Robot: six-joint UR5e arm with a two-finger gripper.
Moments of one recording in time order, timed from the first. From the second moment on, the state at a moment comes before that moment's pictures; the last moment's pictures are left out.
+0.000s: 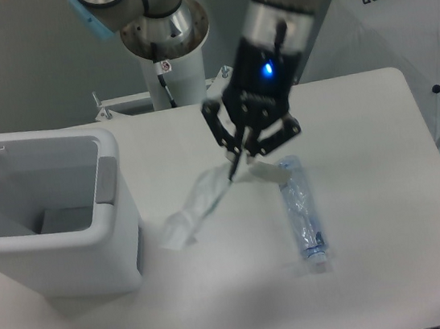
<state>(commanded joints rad) 2.60 -1.62 -1.43 -1.20 0.78 0.67</state>
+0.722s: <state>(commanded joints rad) 2.42 -1.56 -1.50 -1.18 0.76 0.70</state>
